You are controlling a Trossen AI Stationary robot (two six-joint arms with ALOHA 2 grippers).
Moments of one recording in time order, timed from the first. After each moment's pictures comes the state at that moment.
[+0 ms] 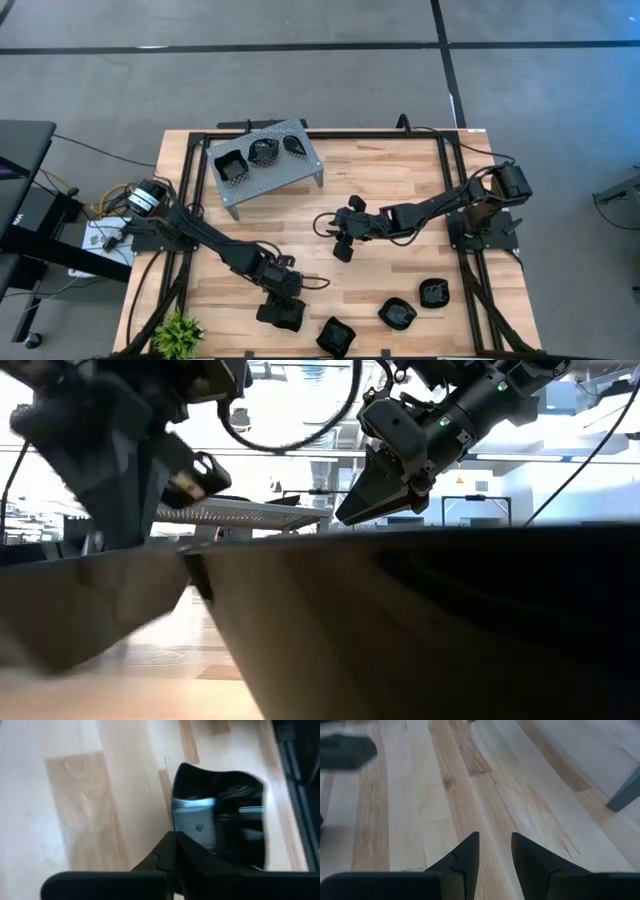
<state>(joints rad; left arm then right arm) -0.52 1.77 1.06 -0.37 0.07 -0.25 0.18 1.65 0.87 0.11 0.34 0.36</state>
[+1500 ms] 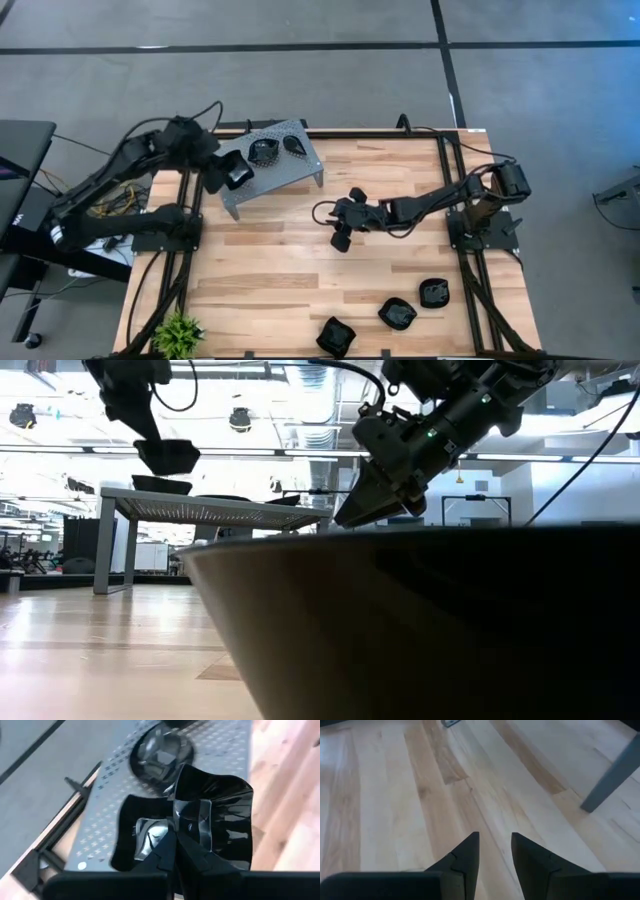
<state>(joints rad) 0.61 0.84 1.06 -1.10 -0.06 0.11 0.11 1.65 0.87 0.11 0.34 0.36</state>
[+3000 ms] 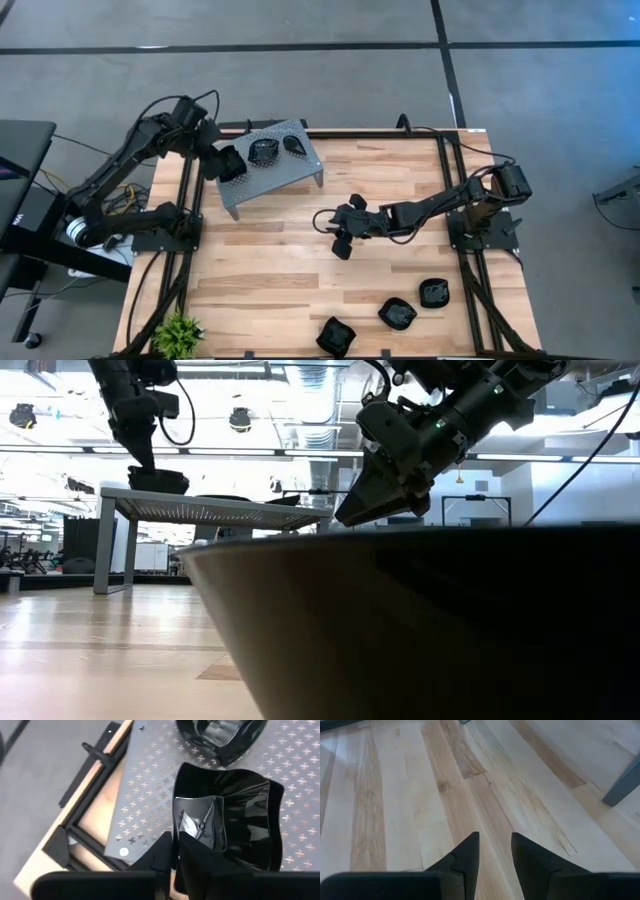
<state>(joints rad) 0.89 1.02 1.10 -1.16 0.01 0.39 0.17 1.65 0.87 0.11 0.34 0.40</state>
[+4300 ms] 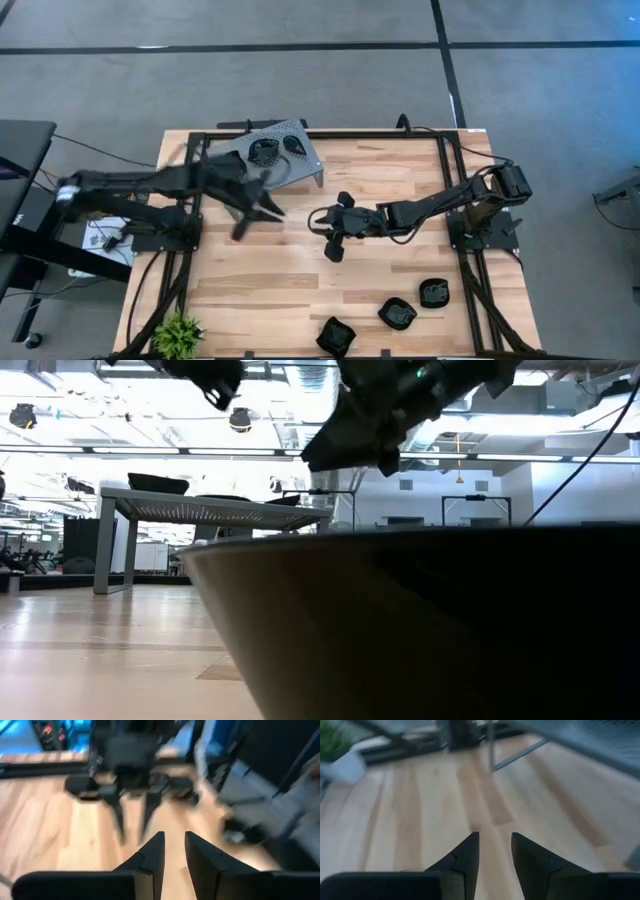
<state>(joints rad) 0.08 1.01 0.84 -0.25 0.40 0.14 0.19 1.65 0.99 0.15 0.32 0.29</state>
